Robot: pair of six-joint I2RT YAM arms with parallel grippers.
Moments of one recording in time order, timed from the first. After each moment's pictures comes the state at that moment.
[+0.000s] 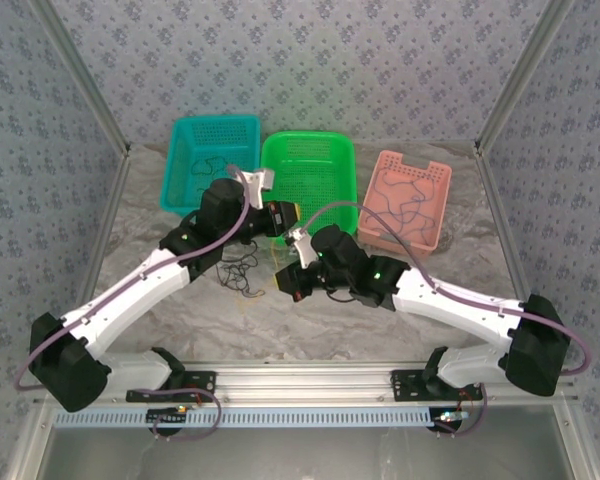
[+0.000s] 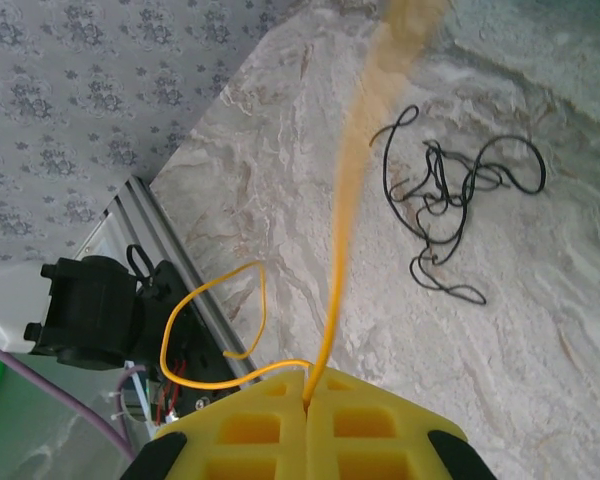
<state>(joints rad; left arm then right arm) -0.69 1.23 1.07 -0.17 0.26 -0.71 0.98 1.29 0.95 -0.22 -0.29 0.53</state>
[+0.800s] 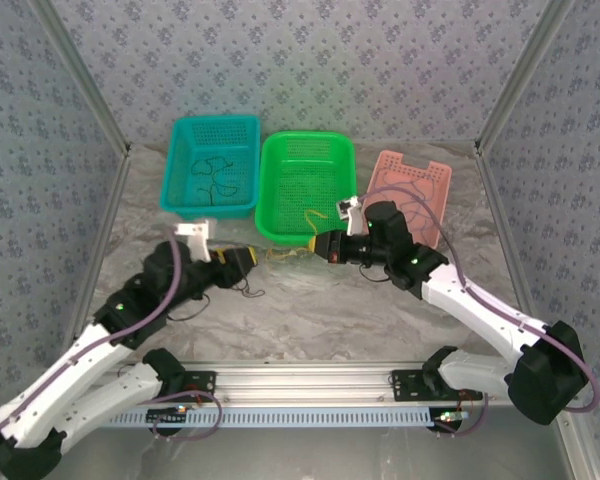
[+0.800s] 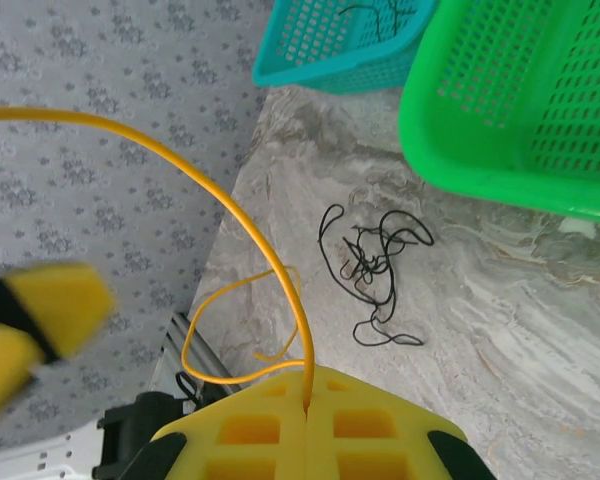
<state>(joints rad) -0.76 0.69 0.74 -0.48 0.00 -0.72 0.63 1.16 0.86 -0.14 -0.47 0.75</state>
